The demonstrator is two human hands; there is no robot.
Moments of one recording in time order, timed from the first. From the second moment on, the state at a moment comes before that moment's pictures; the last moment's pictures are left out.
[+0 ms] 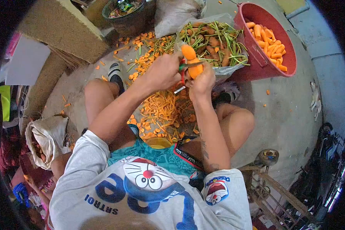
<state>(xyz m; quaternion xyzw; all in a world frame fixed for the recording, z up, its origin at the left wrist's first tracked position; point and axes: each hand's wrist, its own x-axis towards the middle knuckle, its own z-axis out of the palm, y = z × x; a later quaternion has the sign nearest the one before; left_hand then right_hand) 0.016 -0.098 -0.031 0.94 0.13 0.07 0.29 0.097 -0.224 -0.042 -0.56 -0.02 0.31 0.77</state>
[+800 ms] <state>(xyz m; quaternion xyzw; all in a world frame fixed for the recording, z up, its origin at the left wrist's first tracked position) 0.035 -0.080 -0.068 0.93 0.12 -0.02 0.35 0.104 -0.223 -0.072 -0.58 0.02 0.32 0.75</state>
